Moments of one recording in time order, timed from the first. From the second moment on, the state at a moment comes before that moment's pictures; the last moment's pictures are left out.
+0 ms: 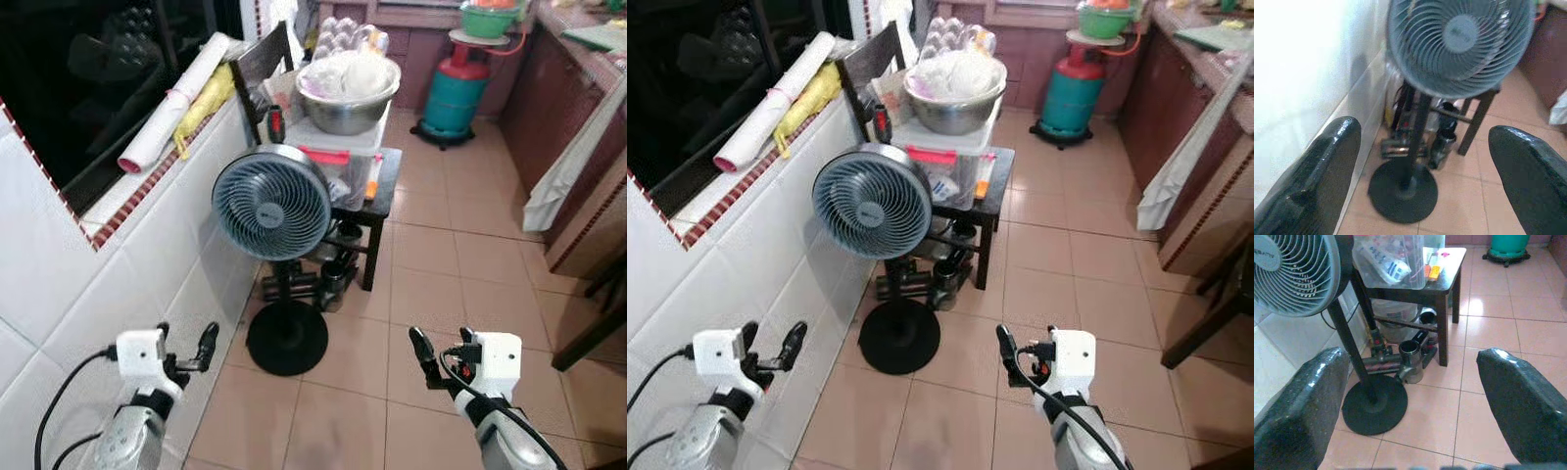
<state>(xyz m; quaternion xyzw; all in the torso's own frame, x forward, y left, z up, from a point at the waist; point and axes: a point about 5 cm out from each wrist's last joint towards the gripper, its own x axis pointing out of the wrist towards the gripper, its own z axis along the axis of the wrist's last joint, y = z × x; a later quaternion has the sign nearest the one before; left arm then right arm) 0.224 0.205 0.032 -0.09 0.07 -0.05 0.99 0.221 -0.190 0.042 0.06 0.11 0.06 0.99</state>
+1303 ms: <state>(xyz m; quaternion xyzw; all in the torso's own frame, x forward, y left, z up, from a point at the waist) 0.225 0.195 0.028 -0.10 0.11 -0.20 0.97 0.188 -0.192 0.074 0.07 0.08 0.01 0.99</state>
